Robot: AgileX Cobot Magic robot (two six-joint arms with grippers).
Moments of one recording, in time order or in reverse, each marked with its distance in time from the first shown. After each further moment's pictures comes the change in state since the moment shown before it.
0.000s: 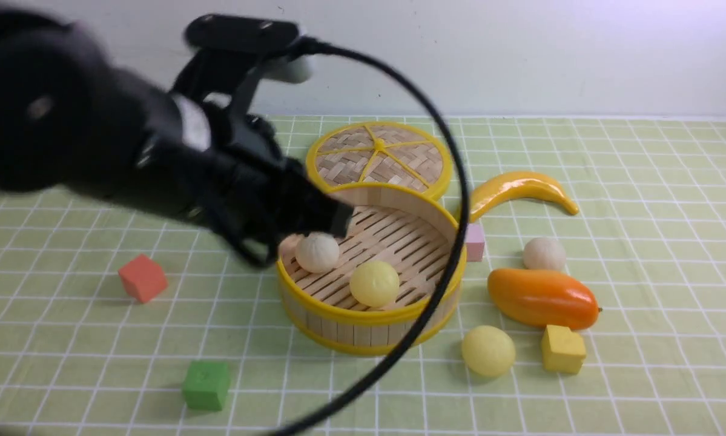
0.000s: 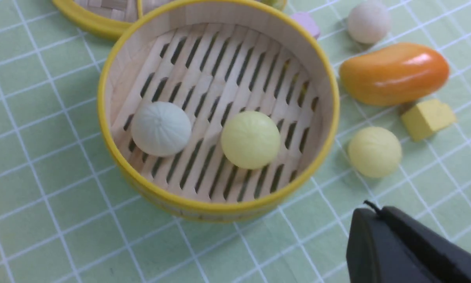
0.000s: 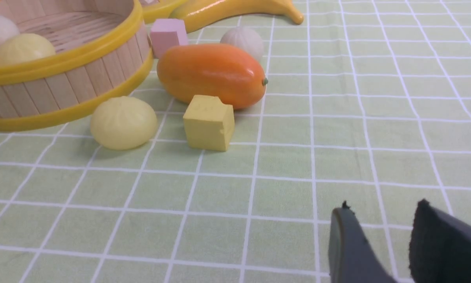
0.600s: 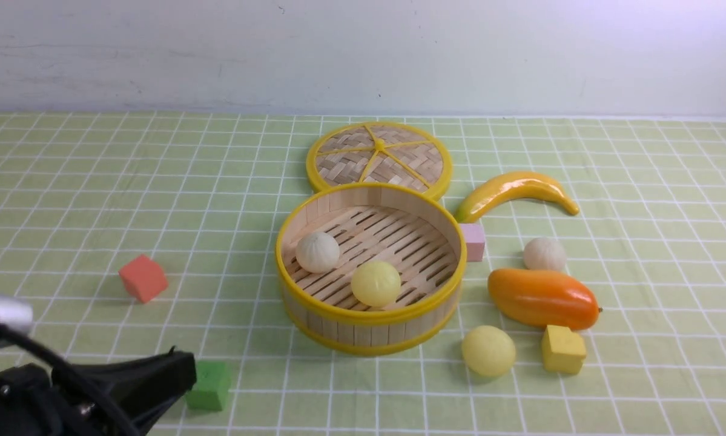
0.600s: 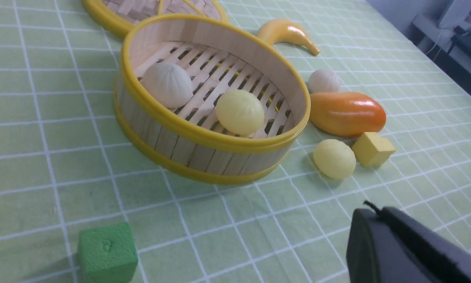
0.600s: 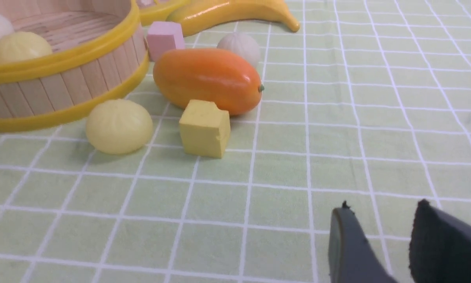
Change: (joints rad) right arm 0.000 0.000 0.006 0.013 -0.042 0.009; left arm 0.000 -0.669 0.824 -0.206 -0.563 0.005
